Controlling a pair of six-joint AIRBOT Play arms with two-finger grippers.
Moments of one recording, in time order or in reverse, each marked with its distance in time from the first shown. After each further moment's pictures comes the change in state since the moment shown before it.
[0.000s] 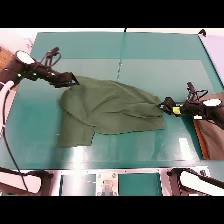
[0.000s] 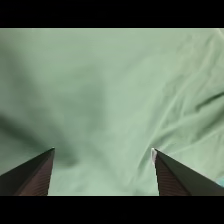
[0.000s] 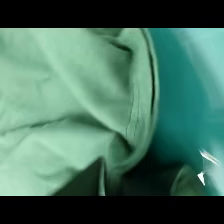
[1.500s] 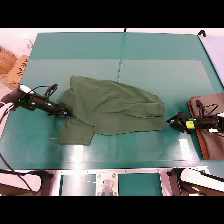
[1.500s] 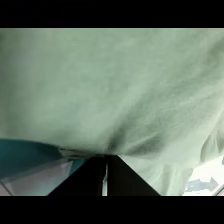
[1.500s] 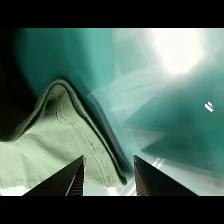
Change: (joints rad) left arm 0.103 0.027 -0.493 0.044 0.047 0.156; right arm -0.308 -0.034 -0.087 -0.200 0.272 -0.022
